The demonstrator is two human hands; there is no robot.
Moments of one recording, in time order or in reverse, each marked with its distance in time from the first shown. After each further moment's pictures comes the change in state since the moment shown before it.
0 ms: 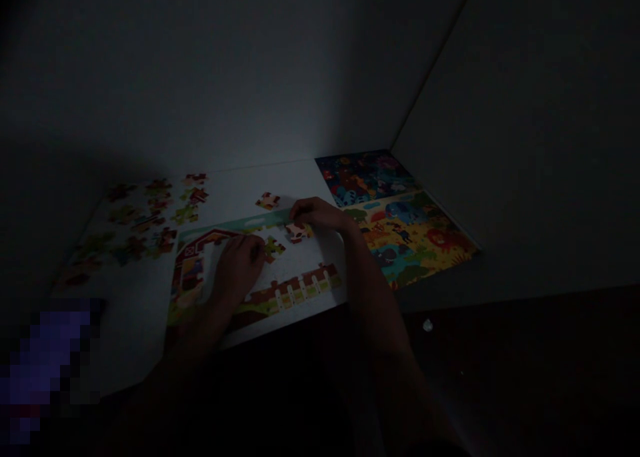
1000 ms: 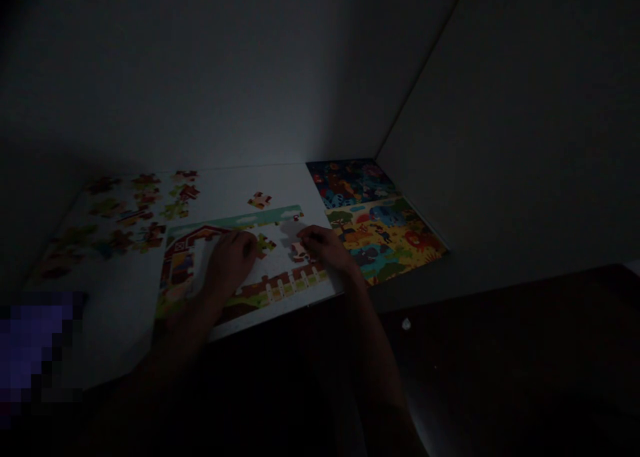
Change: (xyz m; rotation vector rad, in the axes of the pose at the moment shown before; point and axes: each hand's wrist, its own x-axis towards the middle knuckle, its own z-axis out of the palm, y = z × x) left_hand 0.002 0.002 -0.003 0.025 -0.031 0.007; right_hand -0.090 0.018 0.045 0.056 0.356 0.058
